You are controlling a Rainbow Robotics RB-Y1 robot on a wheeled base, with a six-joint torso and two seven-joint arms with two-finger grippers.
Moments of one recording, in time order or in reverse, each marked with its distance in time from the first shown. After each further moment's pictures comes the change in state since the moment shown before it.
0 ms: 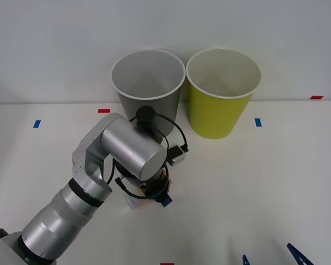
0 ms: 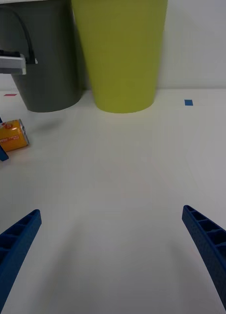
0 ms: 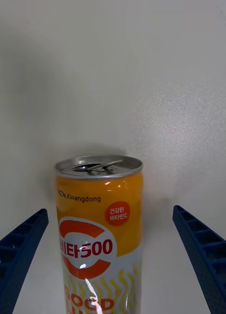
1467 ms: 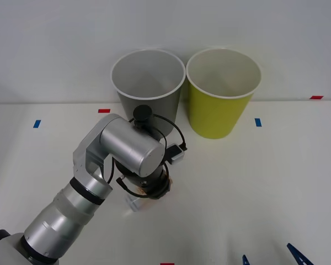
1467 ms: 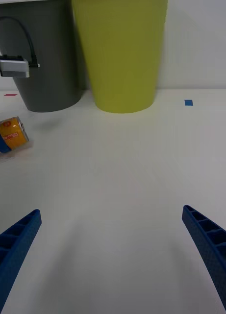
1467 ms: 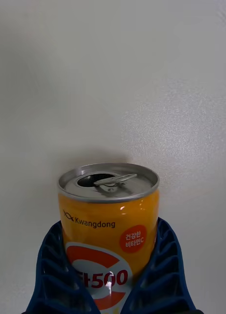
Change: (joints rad) right arm 0.000 0.000 0.000 0.000 0.000 0.000 0.000; left arm 0.001 -0.018 0.035 0.048 0.021 -0.026 0.003
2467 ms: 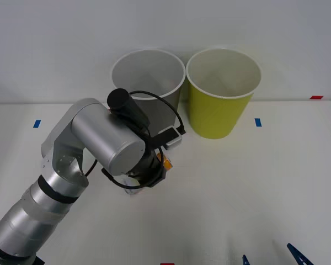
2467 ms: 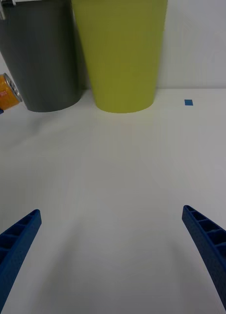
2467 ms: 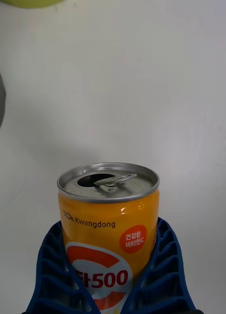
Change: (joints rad) right arm 0.000 0.000 0.000 0.000 0.000 0.000 0.000; left arm 0.006 0.141 0.002 -0.299 0.099 0.016 0.027
